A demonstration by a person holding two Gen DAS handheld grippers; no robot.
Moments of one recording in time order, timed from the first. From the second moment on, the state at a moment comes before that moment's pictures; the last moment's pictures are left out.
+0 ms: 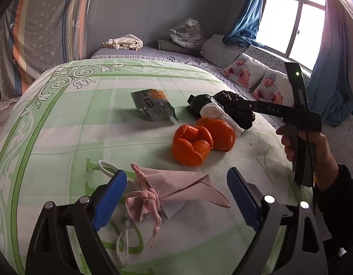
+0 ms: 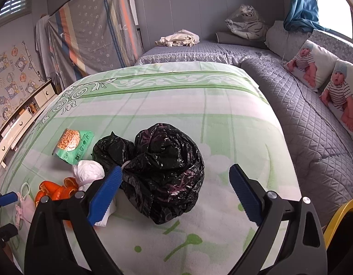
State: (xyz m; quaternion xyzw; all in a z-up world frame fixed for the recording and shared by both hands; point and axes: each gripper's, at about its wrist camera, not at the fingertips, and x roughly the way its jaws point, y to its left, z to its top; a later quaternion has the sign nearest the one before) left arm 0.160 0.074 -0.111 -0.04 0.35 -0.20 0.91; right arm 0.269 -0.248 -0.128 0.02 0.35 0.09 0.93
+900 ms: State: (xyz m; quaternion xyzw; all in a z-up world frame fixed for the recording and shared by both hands) left arm 0.163 0.057 -0.121 0.02 0.37 -0.16 0.91; right arm 0.290 -0.228 -0.142 0.02 0.40 0.11 0.91
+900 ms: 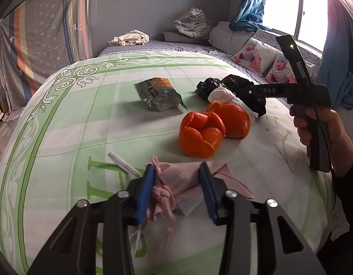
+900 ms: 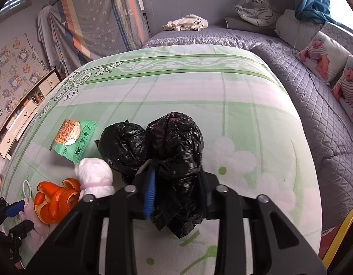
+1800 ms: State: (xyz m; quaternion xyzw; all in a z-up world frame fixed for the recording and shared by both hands) left arm 0.127 0.077 -0.064 -0.03 0.31 -0.12 0.94; right arm 0.215 -0.267 -0.051 0.05 0.31 0.11 0.94
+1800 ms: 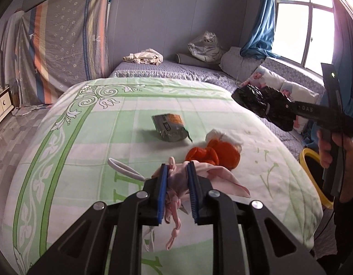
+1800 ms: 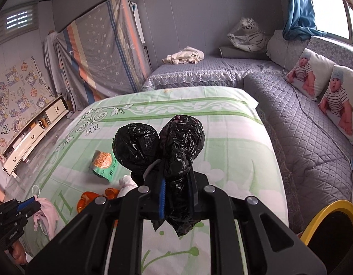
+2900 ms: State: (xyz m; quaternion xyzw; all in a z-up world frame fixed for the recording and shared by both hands) left arm 0.124 -0.034 0.009 -0.03 0.24 -0.23 0.94; right arm 0.096 -0.400 0.018 0.11 0.18 0.03 0.98
